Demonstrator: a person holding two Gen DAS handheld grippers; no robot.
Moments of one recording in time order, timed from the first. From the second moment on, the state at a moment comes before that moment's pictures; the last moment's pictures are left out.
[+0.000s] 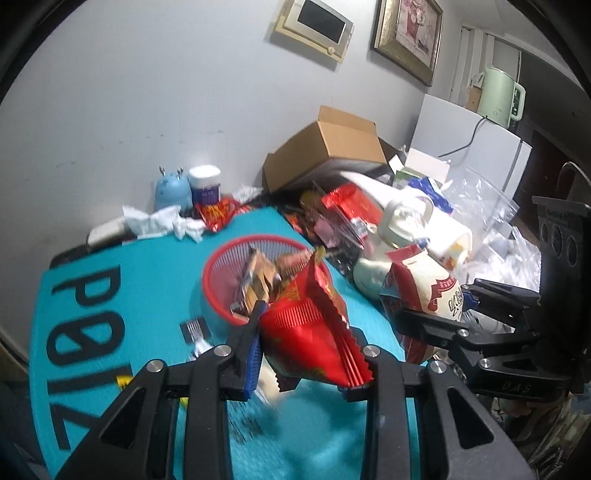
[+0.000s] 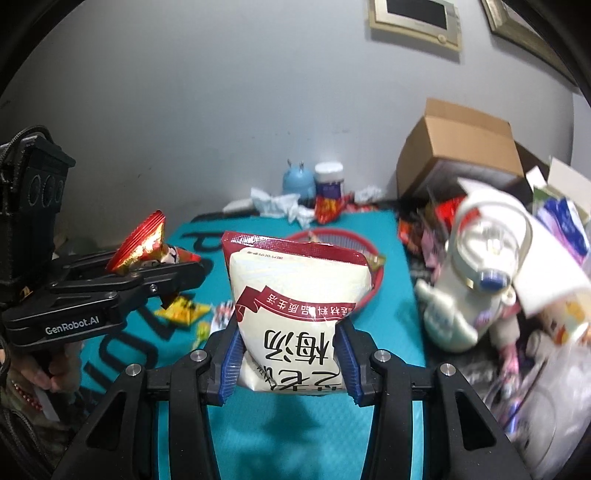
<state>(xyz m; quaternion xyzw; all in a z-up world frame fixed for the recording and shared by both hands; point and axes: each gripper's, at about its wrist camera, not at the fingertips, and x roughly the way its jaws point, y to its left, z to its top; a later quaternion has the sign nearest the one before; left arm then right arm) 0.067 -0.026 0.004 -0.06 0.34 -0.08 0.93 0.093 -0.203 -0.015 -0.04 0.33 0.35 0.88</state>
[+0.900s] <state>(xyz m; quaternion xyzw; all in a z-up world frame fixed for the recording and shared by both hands) 0.207 0.010 -0.048 -0.04 0.39 -0.06 0.92 0.222 -0.157 -0.030 -0.03 0.33 0.35 0.88</state>
